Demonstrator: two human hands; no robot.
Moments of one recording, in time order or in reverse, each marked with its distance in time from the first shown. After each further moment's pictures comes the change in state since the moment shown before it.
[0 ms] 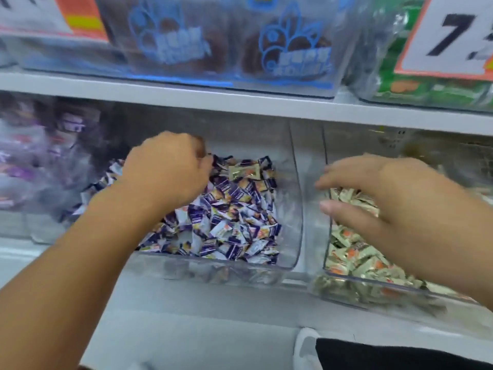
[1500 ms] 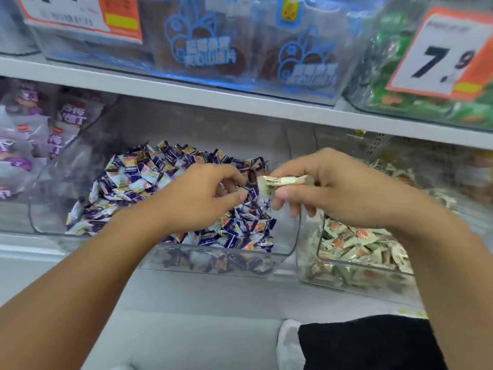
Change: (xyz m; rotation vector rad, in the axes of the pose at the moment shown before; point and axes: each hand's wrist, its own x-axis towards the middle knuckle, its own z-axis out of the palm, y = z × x) left_hand -0.027 -0.007 0.029 -0.592 -0.230 0.271; right_hand 0.041 -0.028 0.008 0.544 -0.254 -0.154
